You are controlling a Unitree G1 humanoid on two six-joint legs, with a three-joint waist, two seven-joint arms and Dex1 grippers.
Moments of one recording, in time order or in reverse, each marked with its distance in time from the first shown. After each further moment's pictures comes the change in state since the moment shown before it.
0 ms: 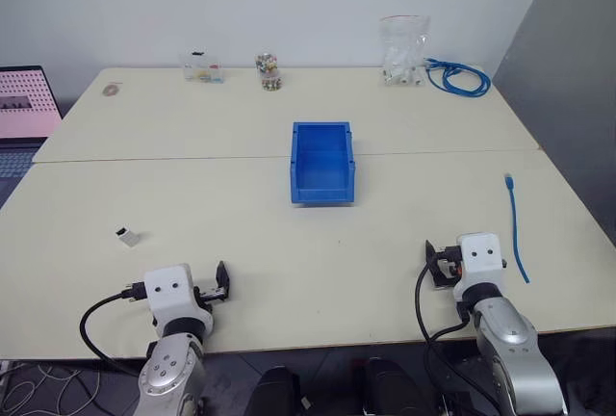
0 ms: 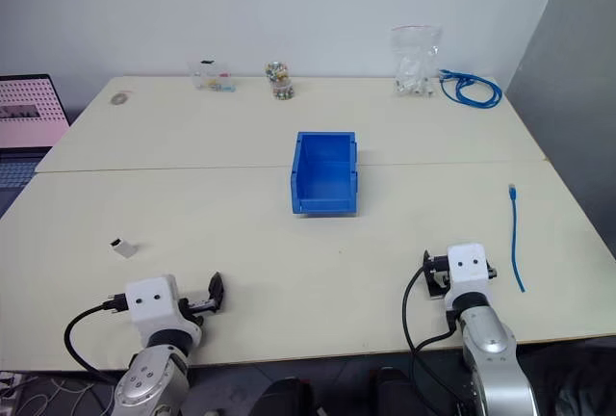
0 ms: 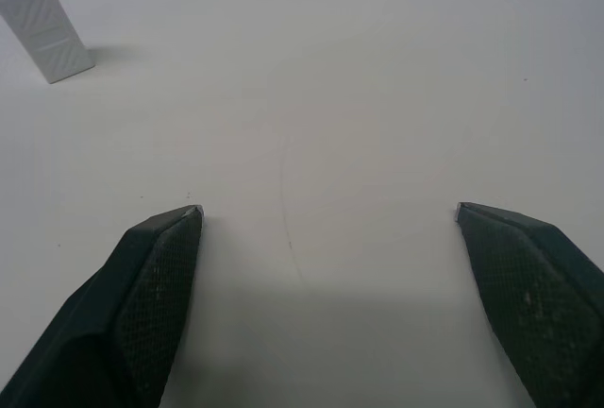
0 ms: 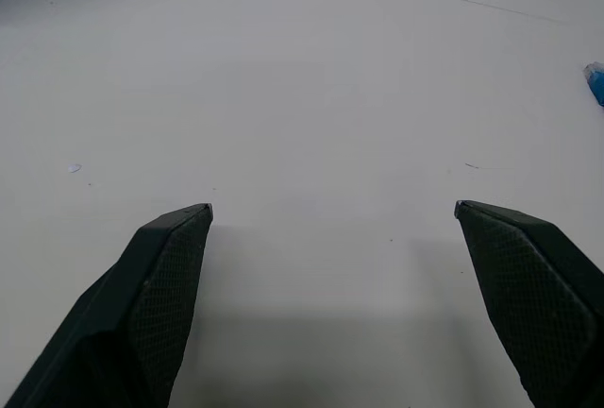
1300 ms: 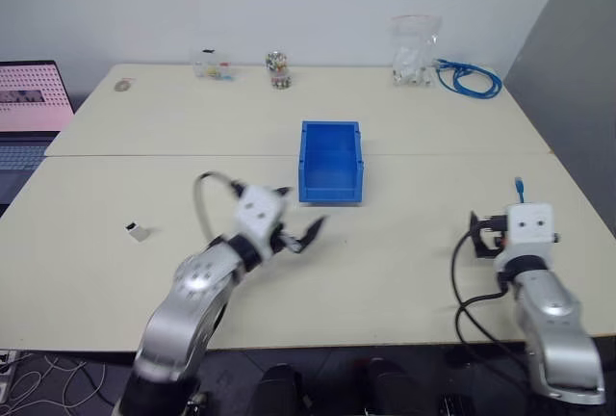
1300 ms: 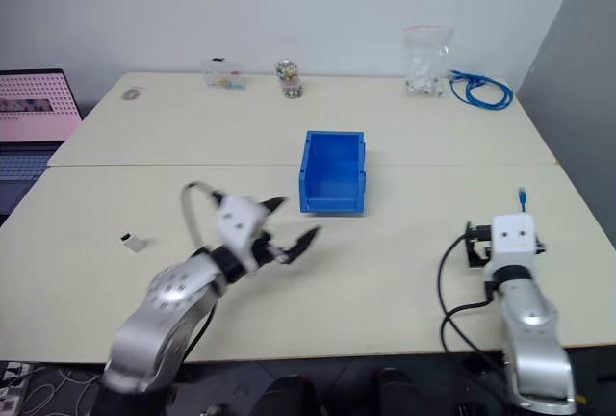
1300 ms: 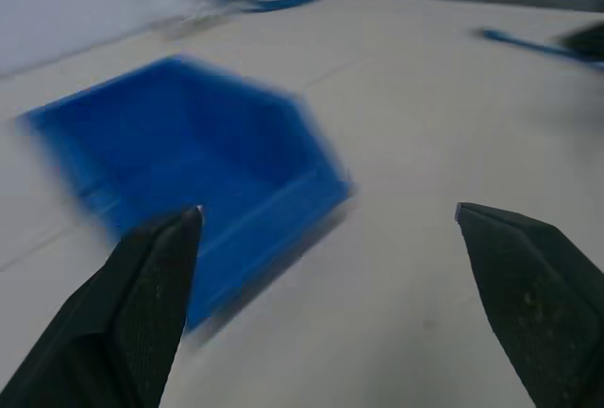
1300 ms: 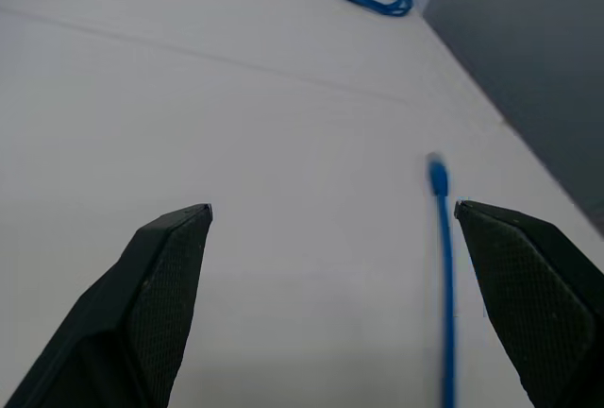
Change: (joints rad) left arm -0.711 0.355 -0.402 0.194 -0.120 0.030 -0.699; right arm -0.216 -0.196 -0.276 0.056 0.080 0.148 0.054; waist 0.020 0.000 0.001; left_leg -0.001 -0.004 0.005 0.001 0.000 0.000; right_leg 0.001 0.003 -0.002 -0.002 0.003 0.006
